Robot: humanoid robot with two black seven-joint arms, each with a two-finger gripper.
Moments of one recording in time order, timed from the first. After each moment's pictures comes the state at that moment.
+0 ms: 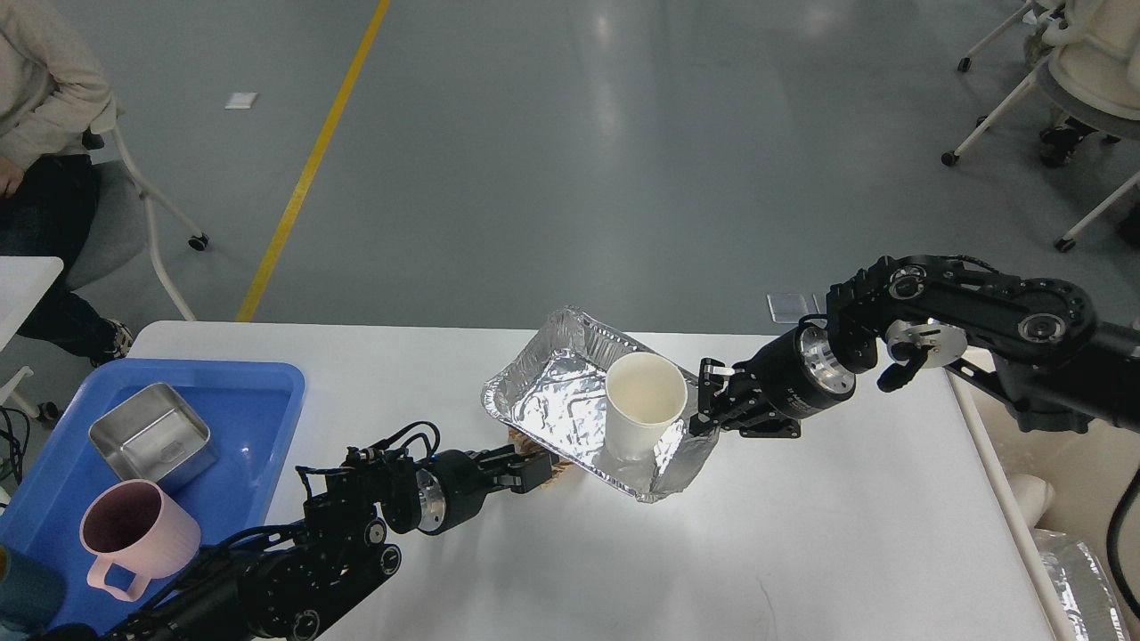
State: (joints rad) left arm -0.50 0.04 -0.56 -0.86 1.78 -0.13 -0.12; right arm 1.17 -0.48 0.02 1.16 -0.31 0.66 -0.45
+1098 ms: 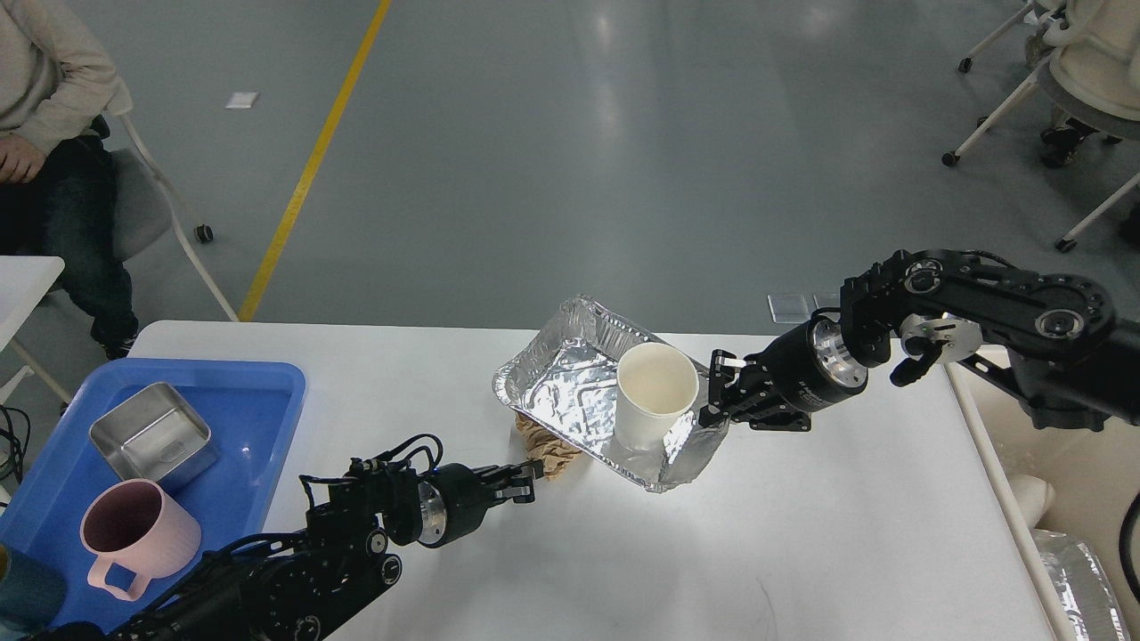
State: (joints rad) left arm -0.51 0.04 -0.52 -0.84 1.73 -0.13 -0.13; right arm 1.17 -0.51 0.03 1.17 -0.31 0.66 -0.45
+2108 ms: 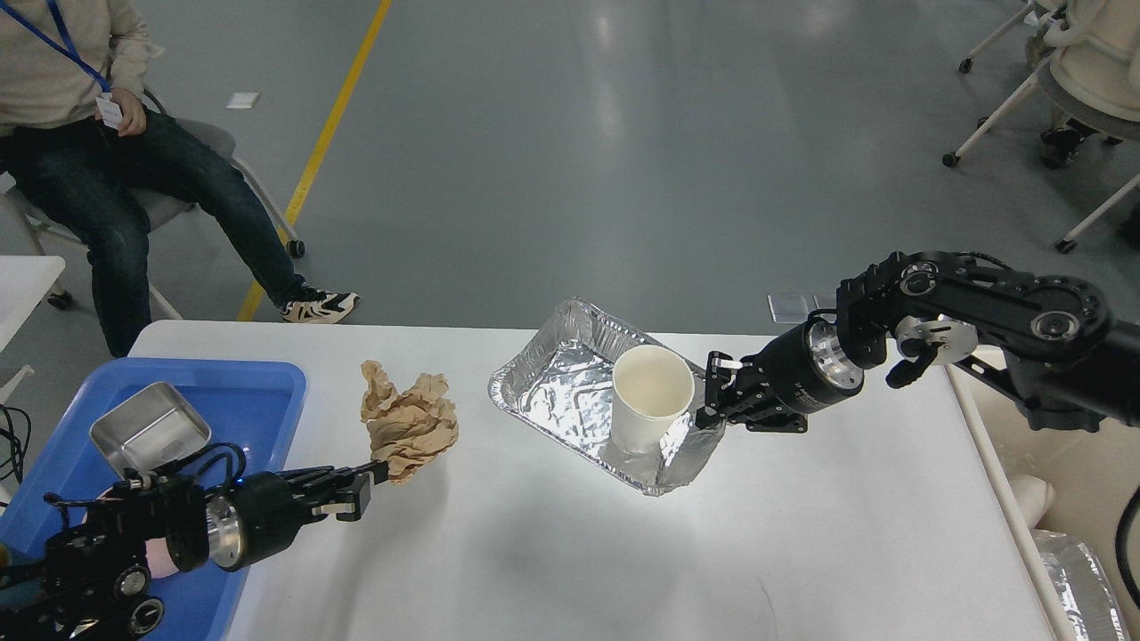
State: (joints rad) left arm -0.27 0.72 -0.63 -1.47 1.70 -0.13 -0.13; right arm 1.17 -0.50 0.03 1.17 -0.31 0.65 -0.45
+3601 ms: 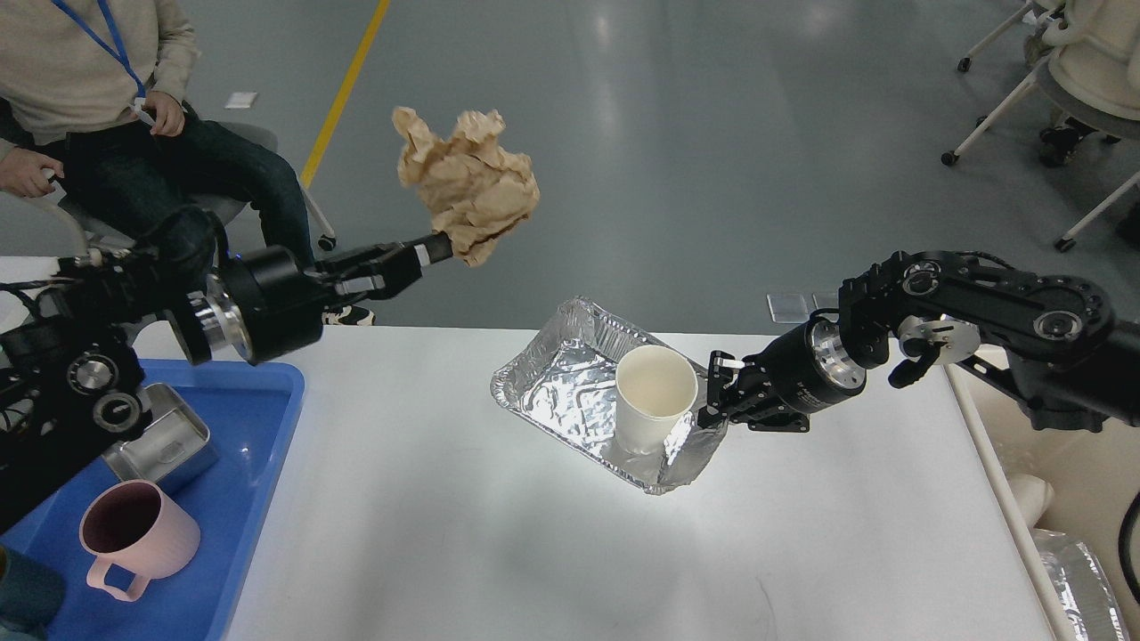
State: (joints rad) left arm -0.62 0.60 -0.73 -1.62 1.50 -0.32 -0.11; right arm 1.17 -0.50 0.03 1.17 -0.31 0.65 -0.45
